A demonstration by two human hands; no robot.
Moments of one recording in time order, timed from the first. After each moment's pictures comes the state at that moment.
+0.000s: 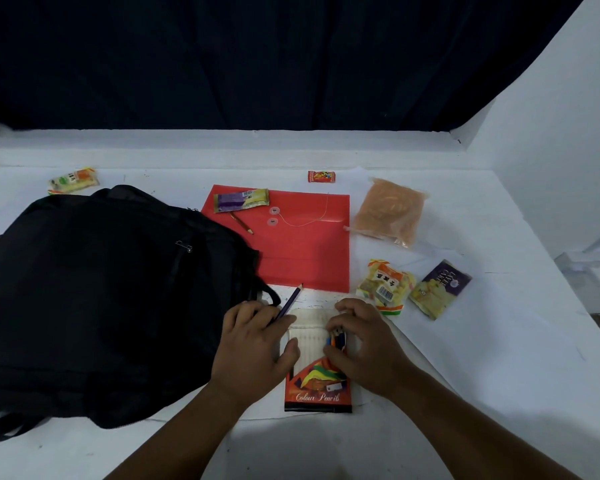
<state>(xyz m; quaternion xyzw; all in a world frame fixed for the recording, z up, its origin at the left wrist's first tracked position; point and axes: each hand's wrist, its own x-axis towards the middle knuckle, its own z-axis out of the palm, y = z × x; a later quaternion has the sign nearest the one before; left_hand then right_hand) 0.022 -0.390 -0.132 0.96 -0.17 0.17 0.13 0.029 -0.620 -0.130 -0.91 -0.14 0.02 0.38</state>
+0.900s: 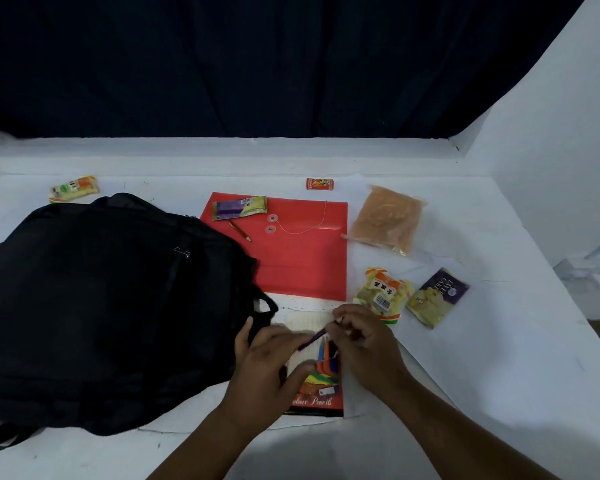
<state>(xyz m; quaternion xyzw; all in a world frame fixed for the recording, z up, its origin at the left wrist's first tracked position) 0.005 -0.411 -0.138 0.92 -0.18 0.14 0.32 0.038 -0.614 -0.125 -0.87 -0.02 -0.01 0.50</state>
